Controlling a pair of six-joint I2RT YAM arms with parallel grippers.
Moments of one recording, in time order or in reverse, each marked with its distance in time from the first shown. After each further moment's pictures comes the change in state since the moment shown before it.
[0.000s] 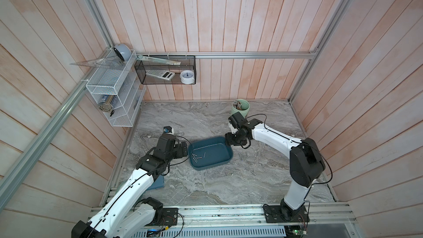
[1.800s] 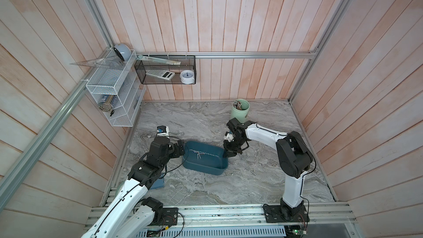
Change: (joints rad) left arm 0.000 -0.147 -0.017 0.038 -0.039 0.005; right arm -0.020 0.118 -0.026 -0.084 -0.452 0.116
